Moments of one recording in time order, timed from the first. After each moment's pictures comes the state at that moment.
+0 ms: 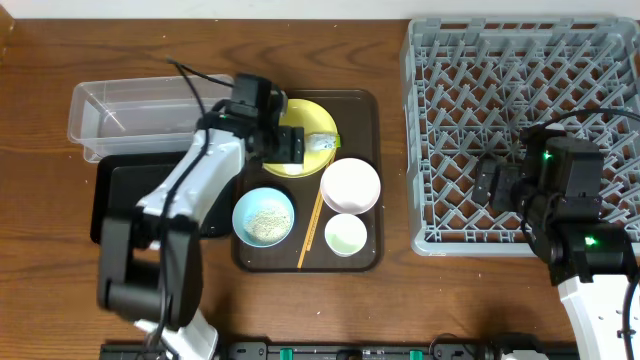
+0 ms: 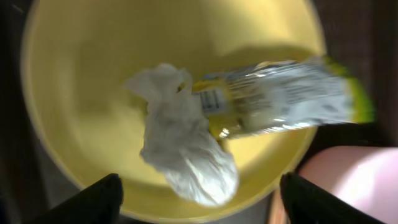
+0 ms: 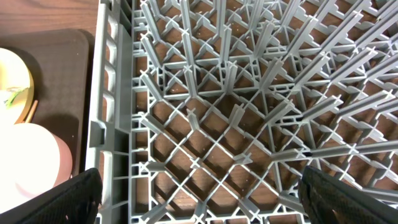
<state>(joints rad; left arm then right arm) -0.23 1.84 1.23 -0.58 0.21 -0.21 0.02 1.02 0.93 -0.72 0.02 0.13</state>
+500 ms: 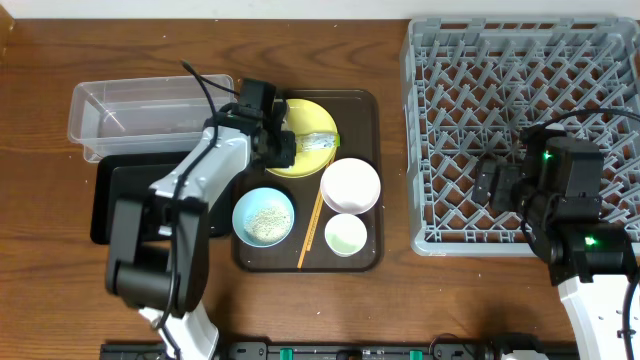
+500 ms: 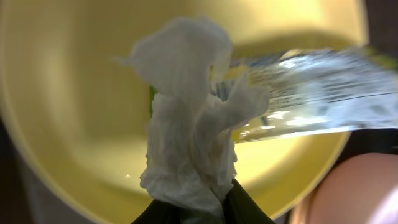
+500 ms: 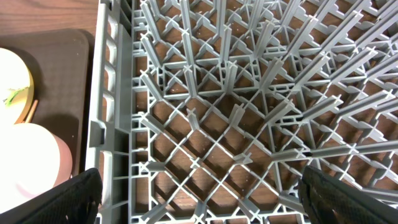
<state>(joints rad) -0.23 1.87 1.23 -0.57 0.20 -0.21 0.02 1.02 0.93 -0.72 0.02 0.13</state>
